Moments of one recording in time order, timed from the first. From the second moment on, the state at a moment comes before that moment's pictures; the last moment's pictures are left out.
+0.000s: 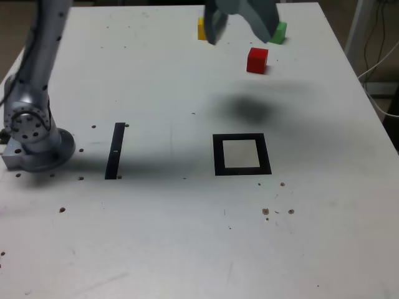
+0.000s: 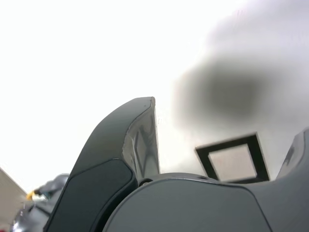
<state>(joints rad) 0.33 2.12 -2.04 1.58 0.19 0.74</state>
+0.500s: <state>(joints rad) 0.44 2.35 -2.41 1.60 0.24 0.82</state>
